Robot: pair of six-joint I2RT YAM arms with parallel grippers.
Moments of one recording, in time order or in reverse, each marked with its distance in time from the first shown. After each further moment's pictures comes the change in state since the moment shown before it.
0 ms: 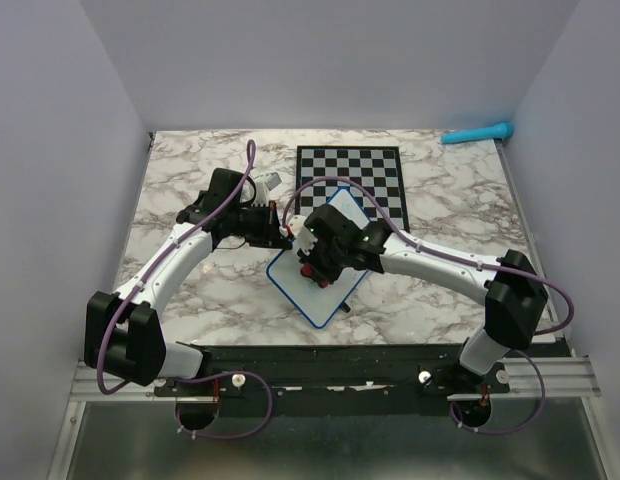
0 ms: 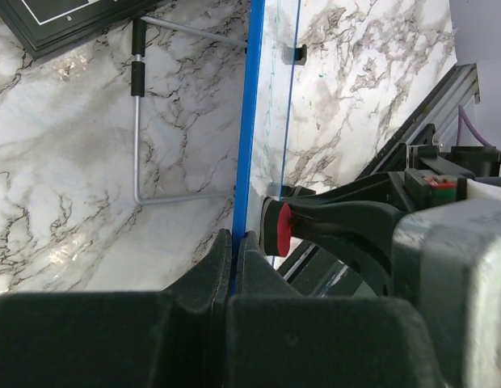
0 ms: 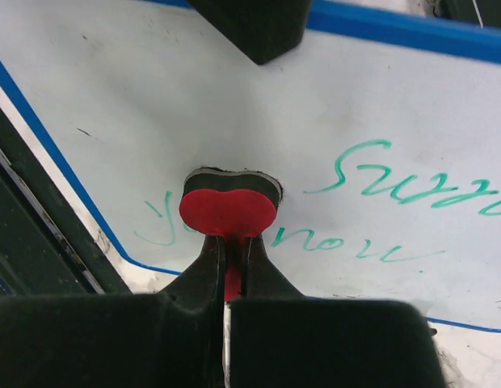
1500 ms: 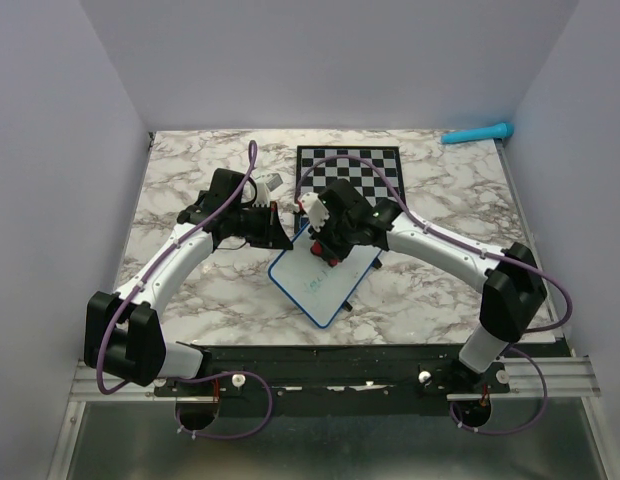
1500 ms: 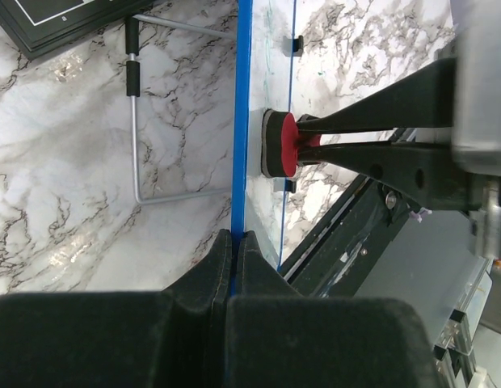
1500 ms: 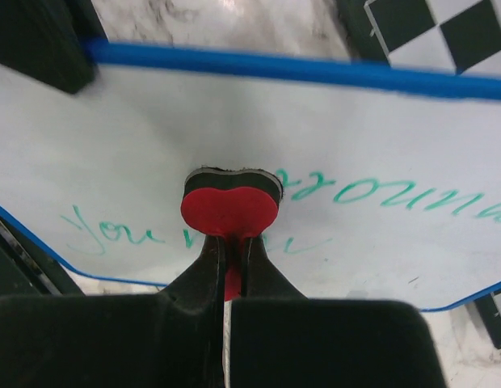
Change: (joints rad) left arm -0.006 0.000 -0.003 0.003 0.000 0.009; right arm -0.133 0.047 0.119 -0.072 -0.047 -0.088
